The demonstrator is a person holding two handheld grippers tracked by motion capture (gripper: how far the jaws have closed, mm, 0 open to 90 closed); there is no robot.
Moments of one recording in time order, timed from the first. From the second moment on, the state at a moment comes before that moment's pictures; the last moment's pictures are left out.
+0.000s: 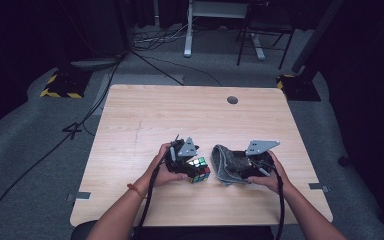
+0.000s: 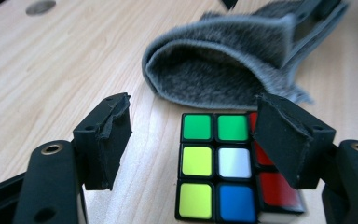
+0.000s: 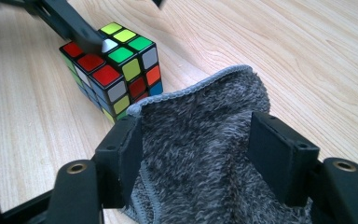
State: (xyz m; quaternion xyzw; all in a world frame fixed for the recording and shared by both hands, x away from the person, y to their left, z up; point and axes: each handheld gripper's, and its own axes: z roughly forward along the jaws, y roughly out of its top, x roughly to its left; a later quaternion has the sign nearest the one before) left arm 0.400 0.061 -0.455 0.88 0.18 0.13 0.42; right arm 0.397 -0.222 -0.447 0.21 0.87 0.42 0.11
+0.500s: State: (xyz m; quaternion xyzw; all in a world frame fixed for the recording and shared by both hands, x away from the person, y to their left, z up) left arm 0.408 0.066 -0.455 0.87 0.21 0.13 0.43; right arm 0.394 -0.216 -0.449 0.20 0.88 0.42 0.10
